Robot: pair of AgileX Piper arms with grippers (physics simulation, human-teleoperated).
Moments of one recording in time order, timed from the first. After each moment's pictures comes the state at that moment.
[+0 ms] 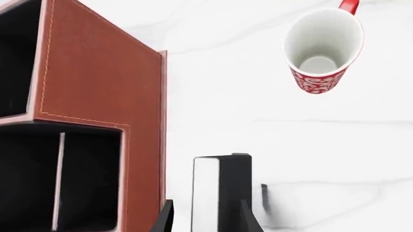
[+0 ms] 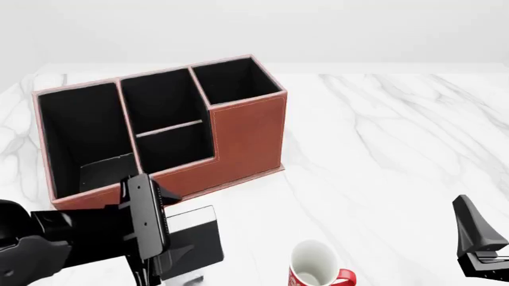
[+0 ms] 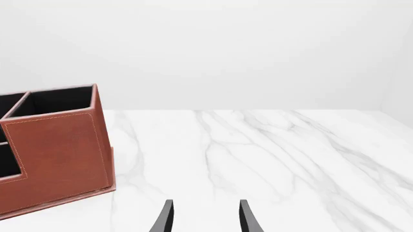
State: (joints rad) left arm -0.72 1.04 -0.49 0.32 0.64; right arm 0.00 0.01 0.00 0.00 0.00
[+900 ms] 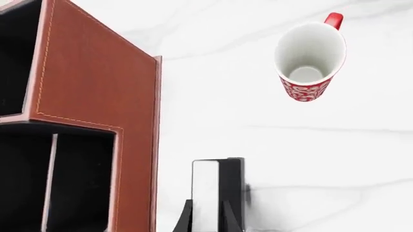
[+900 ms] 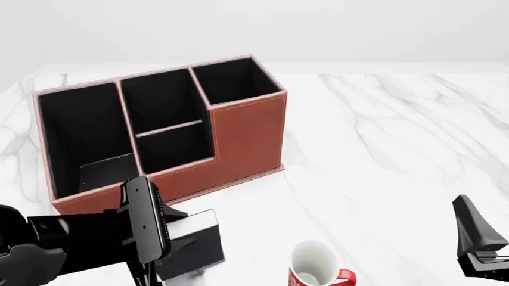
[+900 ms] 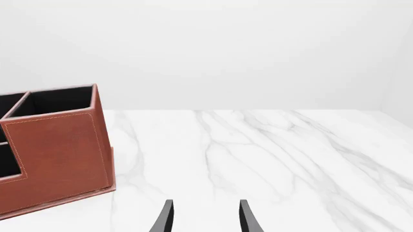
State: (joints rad) left arm -0.77 1.01 -0.48 0.33 0.57; right arm 0.00 0.01 0.00 0.00 0.00
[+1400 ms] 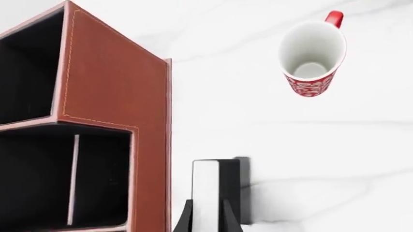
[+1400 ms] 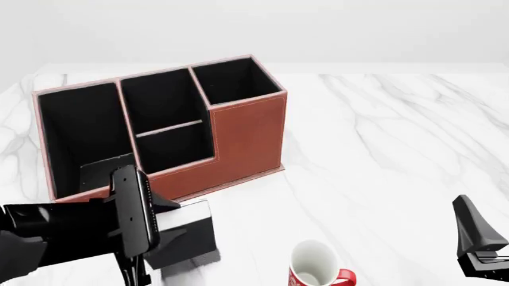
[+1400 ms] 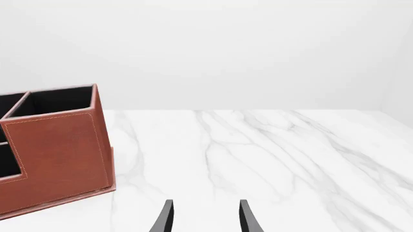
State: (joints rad) left arm -0.74 0.96 -0.54 0.43 0.65; right arm 0.00 0.01 0.00 0.00 0.00
